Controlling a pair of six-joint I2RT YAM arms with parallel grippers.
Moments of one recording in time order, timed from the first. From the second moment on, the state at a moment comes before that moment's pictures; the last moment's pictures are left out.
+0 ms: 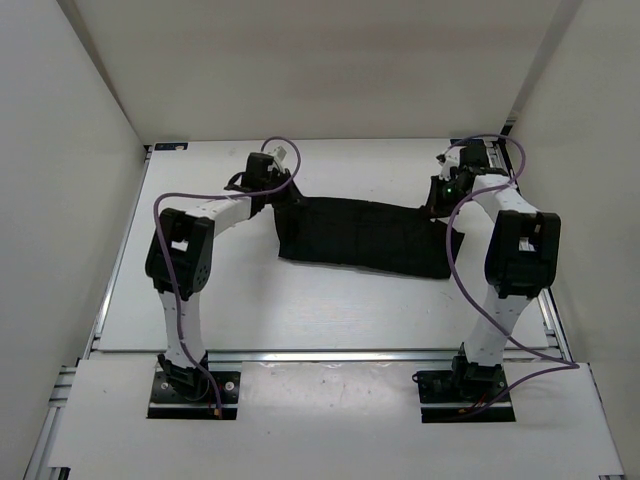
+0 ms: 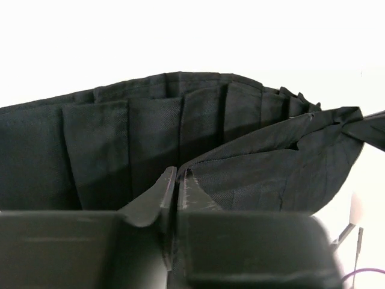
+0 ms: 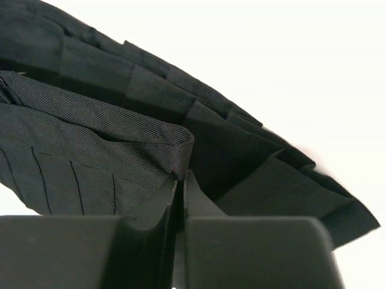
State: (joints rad) left arm -0.32 2.00 1.37 -0.04 0.36 -0.60; right arm -0.03 1.94 1.46 -0.63 -0.44 0.00
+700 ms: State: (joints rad) left arm -0.44 2.05 1.73 -0.09 0.32 -0.31; right arm -0.02 1.92 1.54 -0.61 -0.65 -0.16
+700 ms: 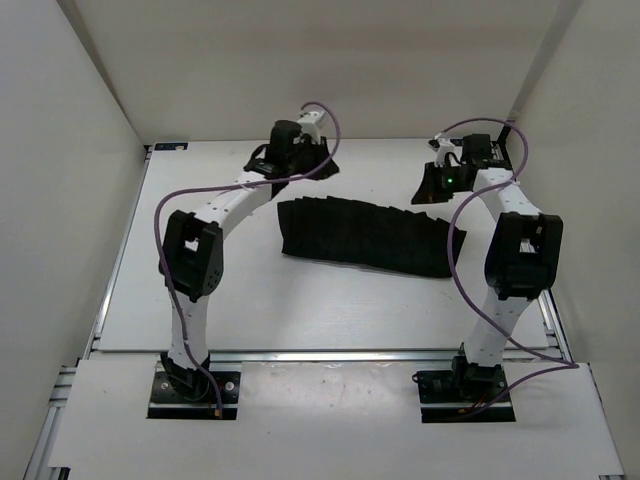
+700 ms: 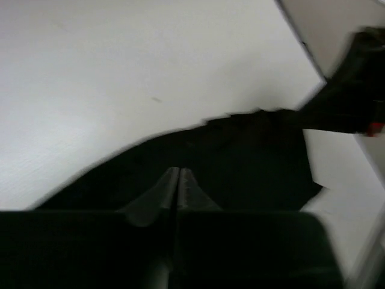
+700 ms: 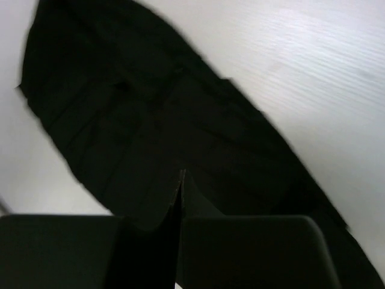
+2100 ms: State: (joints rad) left arm -0.37 2.54 2.33 -0.79 0.23 -0.14; right arm 0.05 2.00 1.45 -0.58 -0.28 -0.24
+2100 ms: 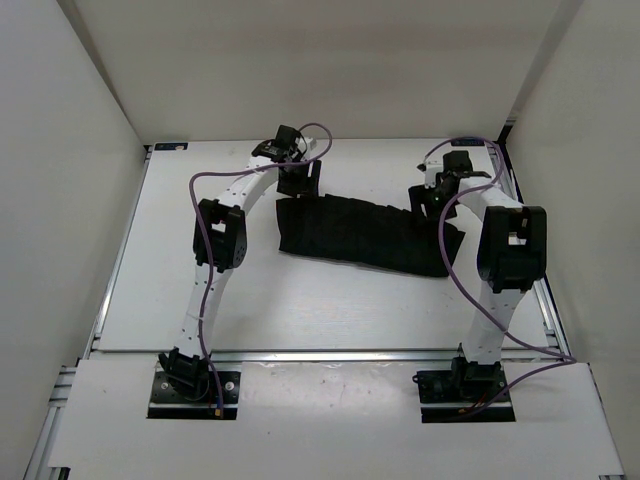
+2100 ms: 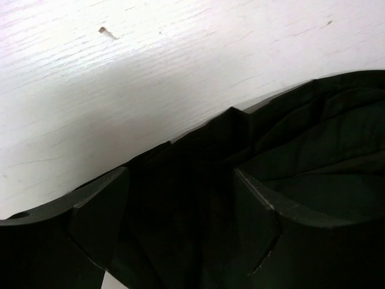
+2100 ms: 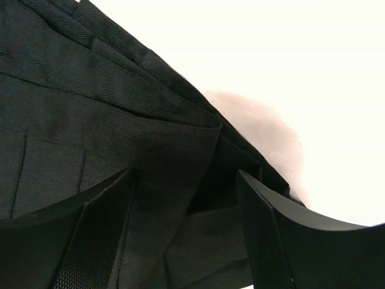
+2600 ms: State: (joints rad) left arm -0.37 2.54 2.33 -0.80 0.21 -0.11; right arm 0.02 2.00 1.44 -0.58 -0.34 -0.24
